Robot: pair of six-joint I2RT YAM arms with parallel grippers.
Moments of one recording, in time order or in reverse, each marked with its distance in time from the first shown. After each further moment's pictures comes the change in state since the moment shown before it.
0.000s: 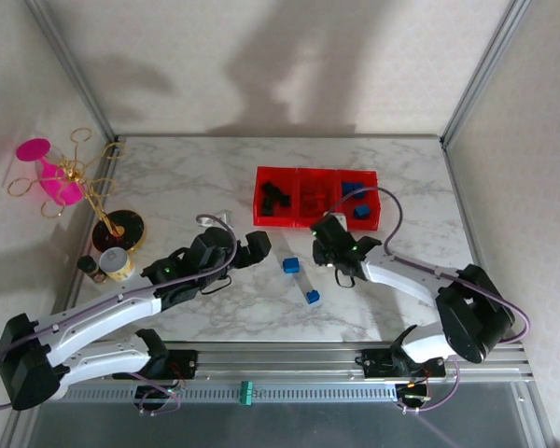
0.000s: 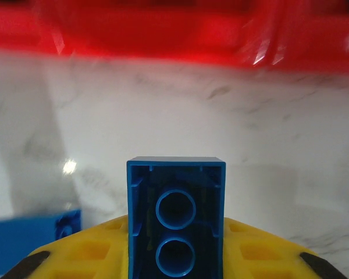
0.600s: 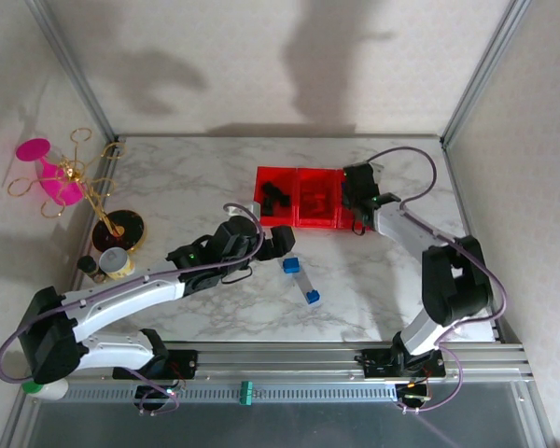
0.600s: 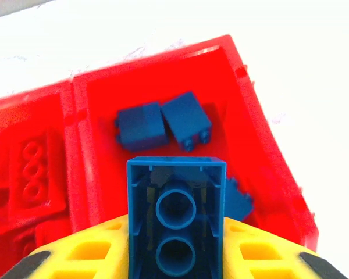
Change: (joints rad) left arm -0.050 0.190 0.143 0.060 0.050 0.045; right arm -0.346 0.256 0.323 0.097 0.089 -0.055
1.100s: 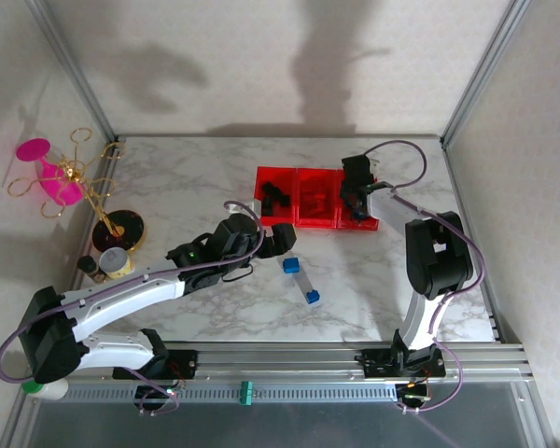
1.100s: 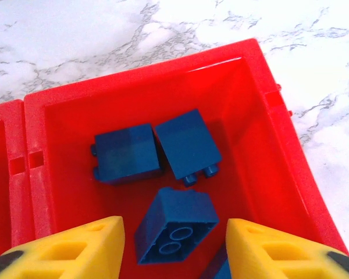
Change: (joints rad) left arm 0.000 0.001 0.018 -0.001 -0.004 0.011; right arm -0.040 0.180 0.120 0.003 -0.032 -0.048
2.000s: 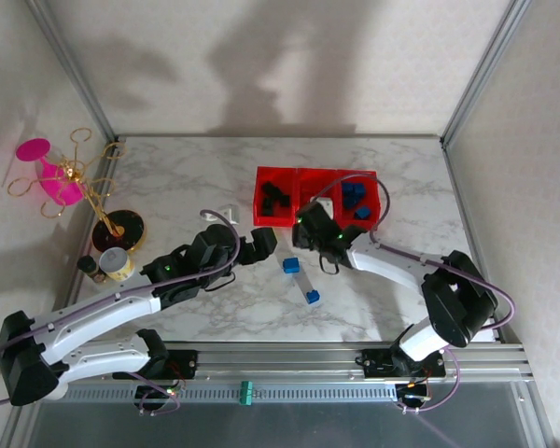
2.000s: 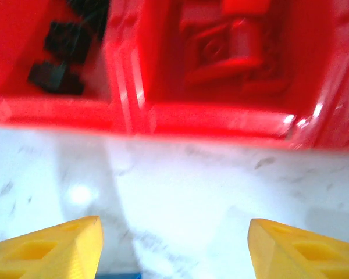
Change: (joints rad) left arm 0.000 -0.199 -0.103 -0.081 -0.099 -0.013; right arm 0.481 -0.311 -0.294 -0.061 -0.015 0.144
